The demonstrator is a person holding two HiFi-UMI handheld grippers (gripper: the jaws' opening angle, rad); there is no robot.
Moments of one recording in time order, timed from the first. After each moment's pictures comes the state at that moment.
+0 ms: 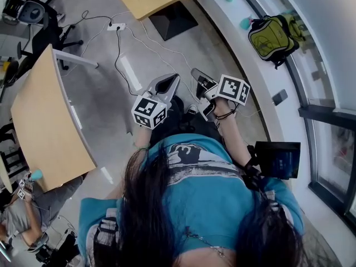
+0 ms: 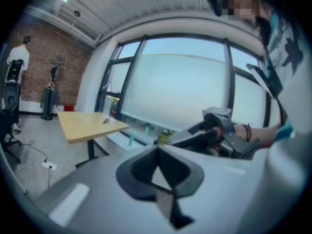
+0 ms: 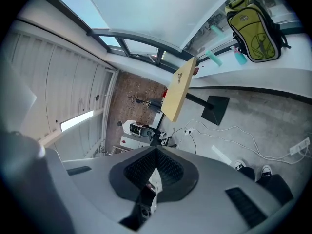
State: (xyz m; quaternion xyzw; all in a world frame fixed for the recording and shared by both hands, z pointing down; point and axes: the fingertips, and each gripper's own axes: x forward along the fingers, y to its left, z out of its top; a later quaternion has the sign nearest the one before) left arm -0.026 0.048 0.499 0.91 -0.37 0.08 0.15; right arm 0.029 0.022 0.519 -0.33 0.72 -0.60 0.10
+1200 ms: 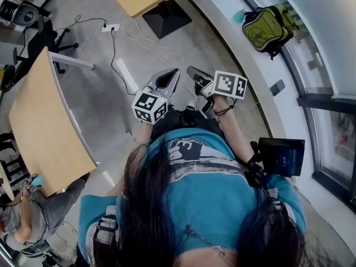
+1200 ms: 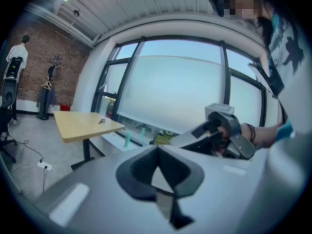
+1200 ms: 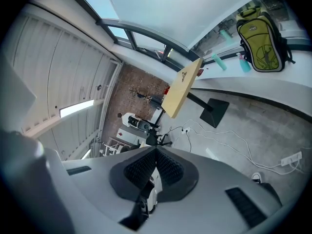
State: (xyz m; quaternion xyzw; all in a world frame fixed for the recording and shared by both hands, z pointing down) left arm -0.018 0.066 0.500 0.92 -0.36 0.07 0.15; right arm 0.021 0.054 0.517 -0.34 0.75 -0.57 0.05
